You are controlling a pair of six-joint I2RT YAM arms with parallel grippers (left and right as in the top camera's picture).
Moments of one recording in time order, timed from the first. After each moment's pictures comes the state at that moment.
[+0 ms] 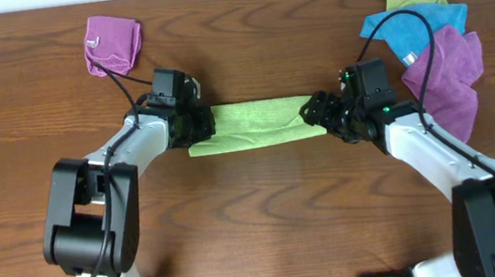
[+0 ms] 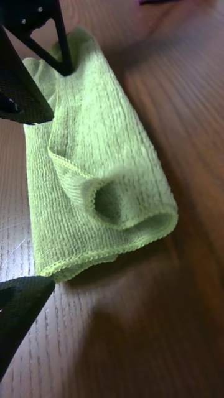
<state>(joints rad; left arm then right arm) -0.25 1.93 1.09 -0.34 0.36 -0.41 0.20 1.64 0.88 -0.27 -0.31 0.74</state>
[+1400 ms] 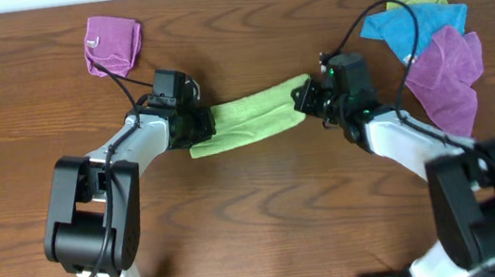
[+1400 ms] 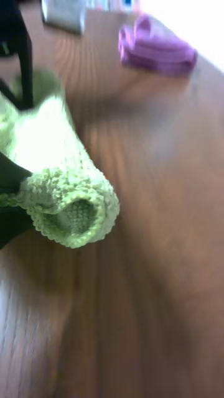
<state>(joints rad) -0.25 1.93 1.10 -0.34 0.36 -0.43 0.26 1.74 0.88 0.14 -0.32 0.70</state>
